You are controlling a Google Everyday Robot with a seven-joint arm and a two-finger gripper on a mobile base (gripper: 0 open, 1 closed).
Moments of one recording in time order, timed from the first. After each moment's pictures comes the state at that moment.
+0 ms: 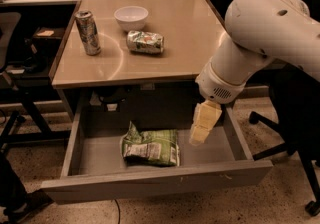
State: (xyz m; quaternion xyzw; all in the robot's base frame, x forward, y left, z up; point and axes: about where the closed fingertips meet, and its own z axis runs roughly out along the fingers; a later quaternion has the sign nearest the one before) arm 0.484 -0.097 0.812 -0.62 0.76 0.08 0.14
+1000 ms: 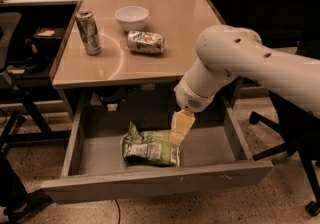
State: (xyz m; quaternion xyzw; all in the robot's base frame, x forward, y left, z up) arm 0.517 -0.047 0.745 -0.64 0.74 0.11 0.16
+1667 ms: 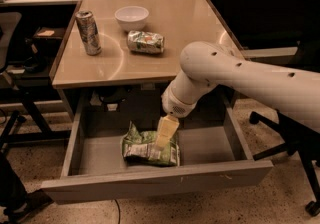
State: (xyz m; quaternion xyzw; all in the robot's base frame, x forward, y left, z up) arm 0.537 -0.007 0.700 -0.65 0.73 0.14 0.17
